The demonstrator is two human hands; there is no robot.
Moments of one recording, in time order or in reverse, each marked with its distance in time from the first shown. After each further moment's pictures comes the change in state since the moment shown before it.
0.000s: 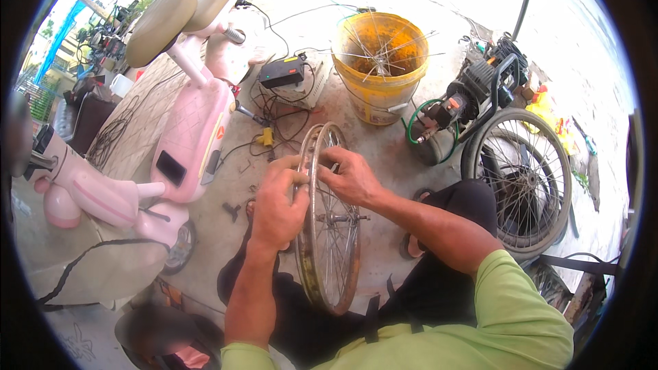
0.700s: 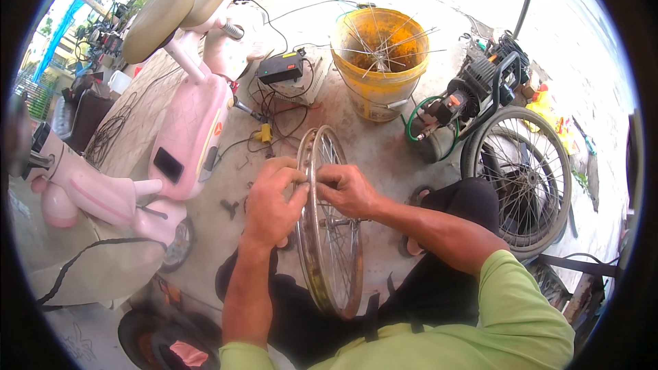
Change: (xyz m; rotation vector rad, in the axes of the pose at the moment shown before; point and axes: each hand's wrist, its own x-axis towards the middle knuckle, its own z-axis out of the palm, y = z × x) left_hand 0.002 0.002 -0.009 0.107 -0.042 -0.021; right_hand -0.020 0.005 0.004 0.130 -0.172 -0.076
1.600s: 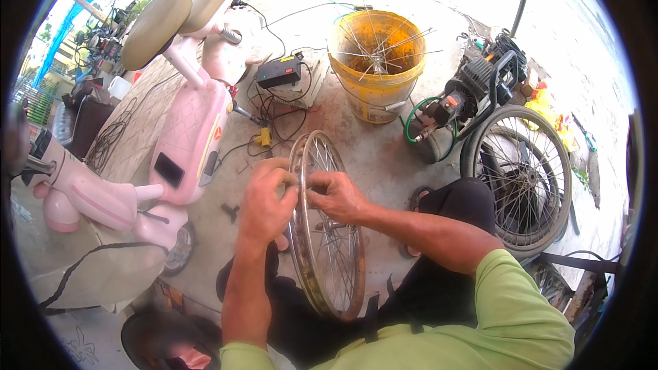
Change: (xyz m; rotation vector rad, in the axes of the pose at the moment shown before) left_hand 0.006 -0.008 -0.005 -0.028 -0.032 -0.088; right_hand 0.002 0.010 0.020 0.146 -0.023 0.094
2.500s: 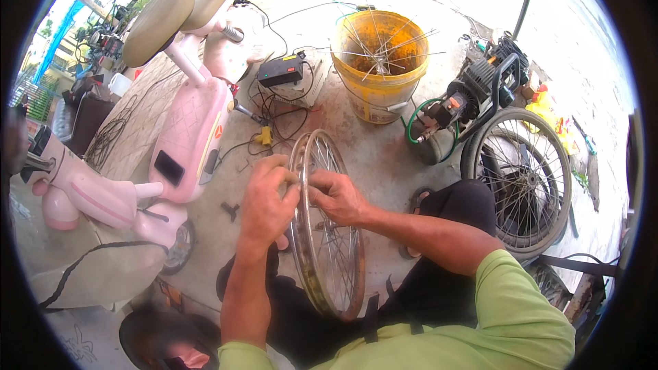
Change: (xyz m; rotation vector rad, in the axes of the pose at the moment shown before) left_hand -0.001 0.001 0.001 0.095 0.046 0.030; right_hand 0.001 0.009 0.008 0.031 0.081 -0.087
